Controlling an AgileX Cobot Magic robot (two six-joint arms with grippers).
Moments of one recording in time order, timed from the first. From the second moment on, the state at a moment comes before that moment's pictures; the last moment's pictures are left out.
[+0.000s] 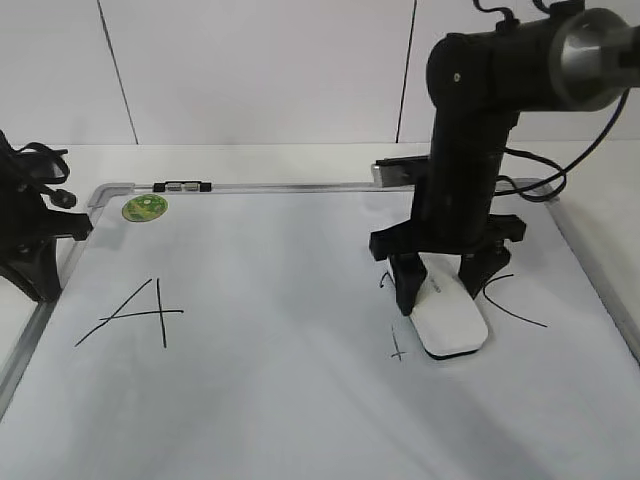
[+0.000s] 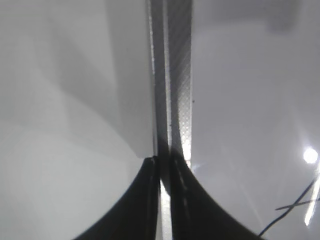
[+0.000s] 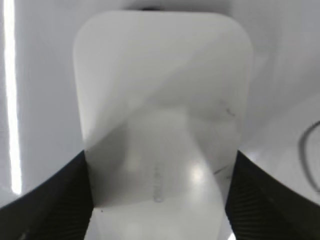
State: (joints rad) left arm -0.07 2.03 -1.38 -0.13 1.06 0.02; right arm 0.41 2.10 -1.59 0.08 1.24 0.13
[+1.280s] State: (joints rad) left arm -0.07 2.03 -1.38 -0.13 1.06 0.02; right arm 0.44 2.27 -1.91 0.18 1.24 0.10
